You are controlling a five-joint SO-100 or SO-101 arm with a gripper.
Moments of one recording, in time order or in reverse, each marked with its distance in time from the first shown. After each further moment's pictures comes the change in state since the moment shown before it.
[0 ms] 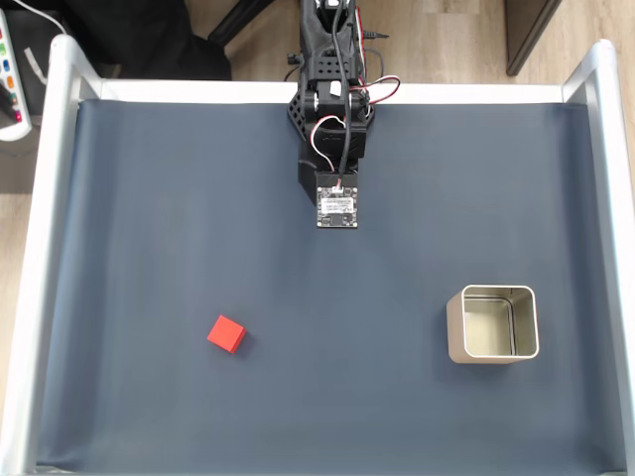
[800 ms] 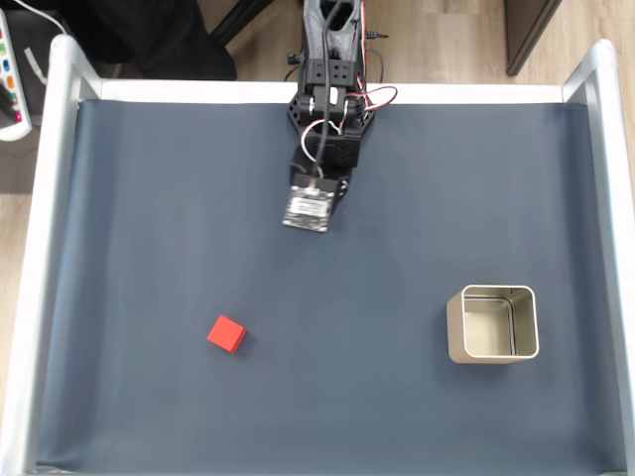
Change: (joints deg) arm 7.6 -14.7 -5.9 -17.5 8.8
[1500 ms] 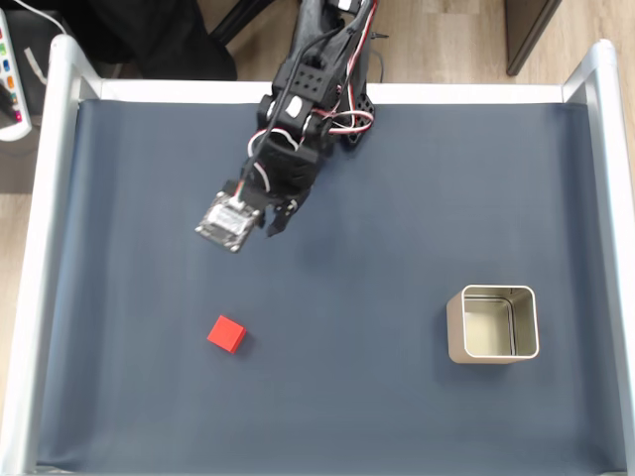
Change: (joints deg) arm 15.1 -36.3 -37.9 2.9 -1.7
